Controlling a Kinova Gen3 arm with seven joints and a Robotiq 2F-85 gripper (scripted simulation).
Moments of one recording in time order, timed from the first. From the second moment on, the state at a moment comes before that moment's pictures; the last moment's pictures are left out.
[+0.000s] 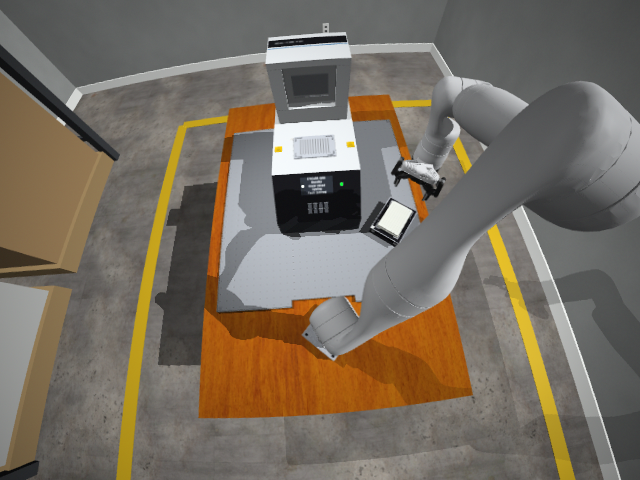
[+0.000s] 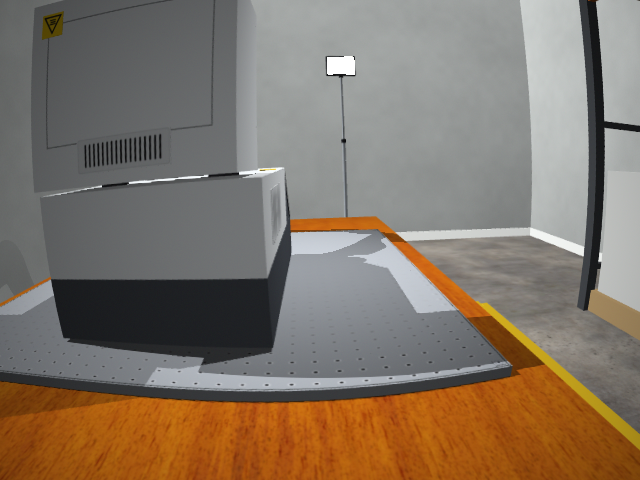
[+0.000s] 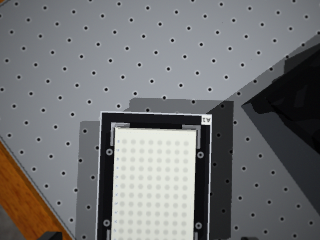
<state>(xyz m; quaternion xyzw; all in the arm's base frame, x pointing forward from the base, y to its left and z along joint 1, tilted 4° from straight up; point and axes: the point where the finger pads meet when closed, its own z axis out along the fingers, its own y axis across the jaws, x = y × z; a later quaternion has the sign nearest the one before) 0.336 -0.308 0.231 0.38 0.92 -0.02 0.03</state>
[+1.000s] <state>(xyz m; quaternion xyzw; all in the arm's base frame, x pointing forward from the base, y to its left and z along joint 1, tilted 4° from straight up) 0.338 -0.310 0.195 0.38 0.92 -0.02 0.03</state>
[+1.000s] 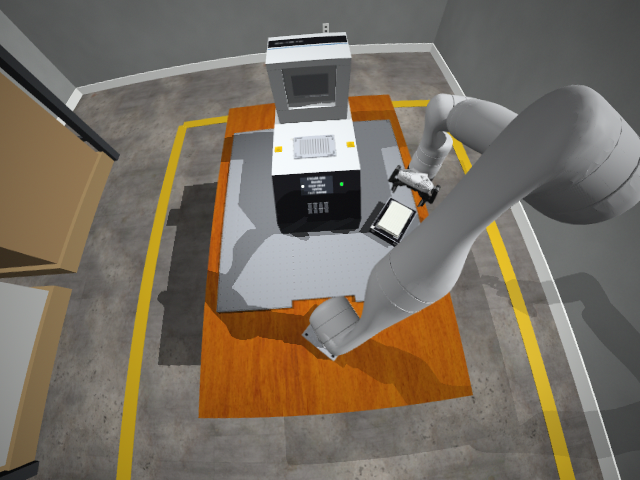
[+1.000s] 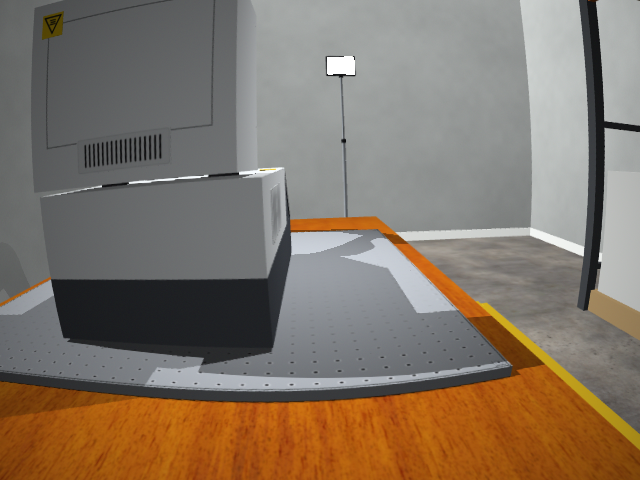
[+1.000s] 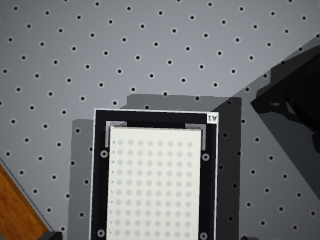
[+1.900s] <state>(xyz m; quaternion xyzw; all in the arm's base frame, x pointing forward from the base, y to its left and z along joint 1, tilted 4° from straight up) 0.339 -0.312 0.163 0.38 0.92 -0.02 0.03</state>
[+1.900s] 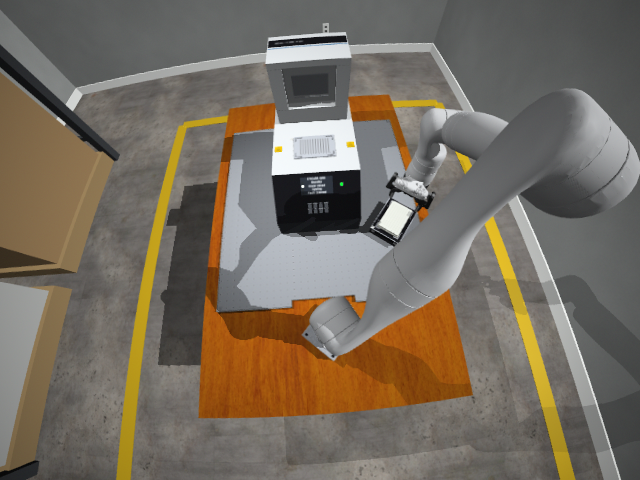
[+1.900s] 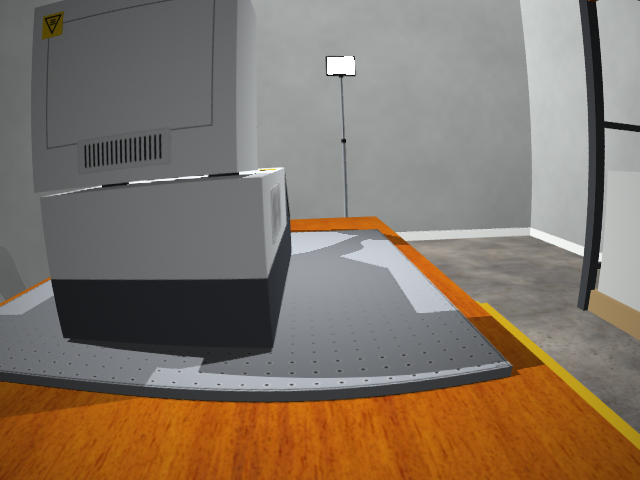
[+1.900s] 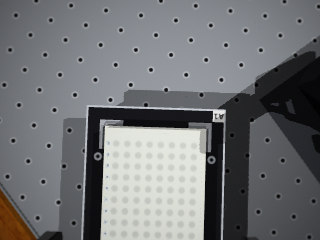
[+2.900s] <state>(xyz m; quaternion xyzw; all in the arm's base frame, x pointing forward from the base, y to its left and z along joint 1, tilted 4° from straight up) 0.341 -0.313 0.128 0.38 0.92 -0.02 0.03</state>
